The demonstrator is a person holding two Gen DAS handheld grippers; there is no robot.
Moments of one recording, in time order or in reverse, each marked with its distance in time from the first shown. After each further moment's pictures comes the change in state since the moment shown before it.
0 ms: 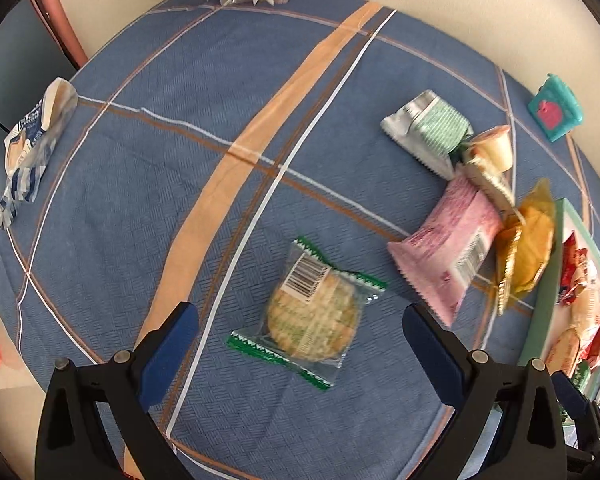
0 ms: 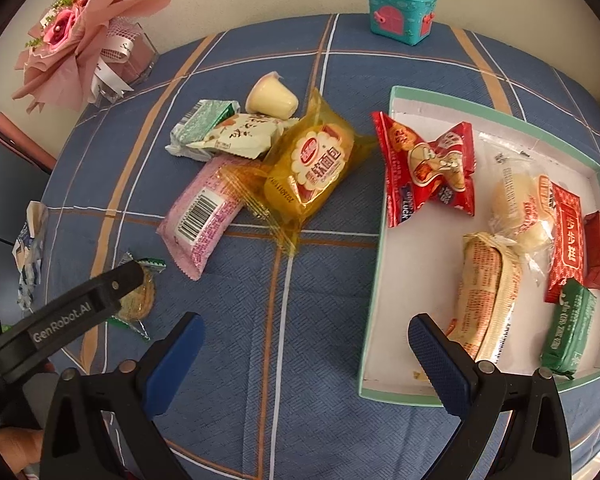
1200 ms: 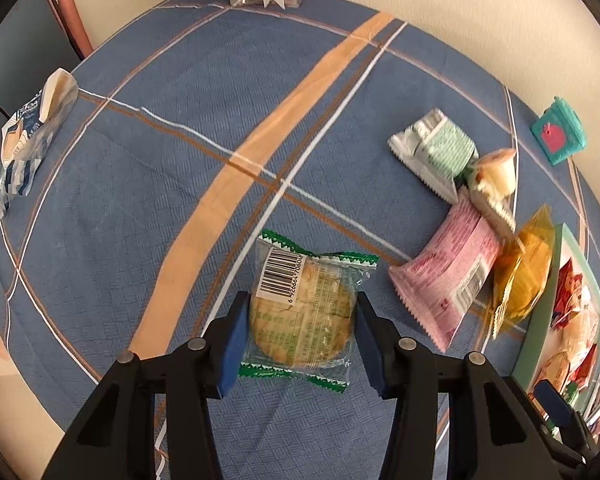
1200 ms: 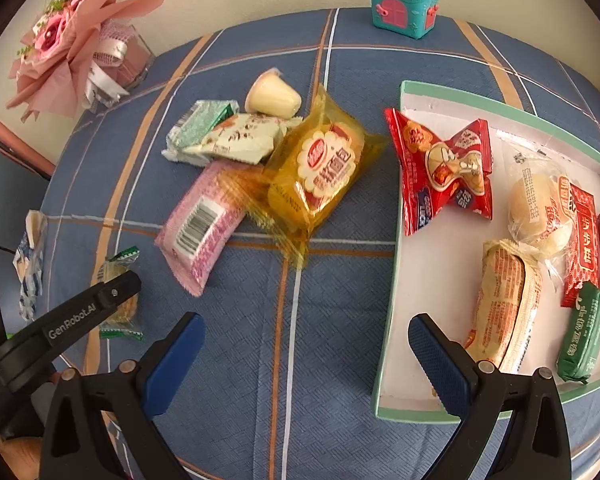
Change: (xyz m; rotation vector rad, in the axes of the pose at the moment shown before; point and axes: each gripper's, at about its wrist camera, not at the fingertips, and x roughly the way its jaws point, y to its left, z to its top) left arm 0.000 0.003 0.008 -0.059 -0.033 -0.038; right arm 0.014 0.001 0.011 0.033 -0.004 0.023
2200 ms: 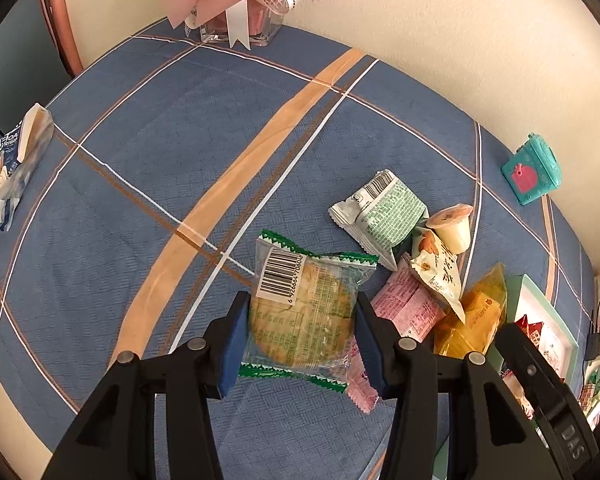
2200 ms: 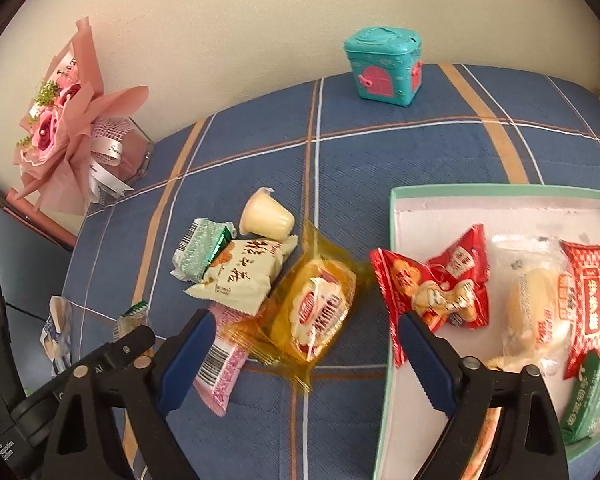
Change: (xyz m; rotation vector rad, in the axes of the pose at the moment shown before) left arm -0.015 -0.041 0.036 -0.014 -0.071 -0.080; right arm -0.011 -0.018 0.060 0.100 -0.199 0.092
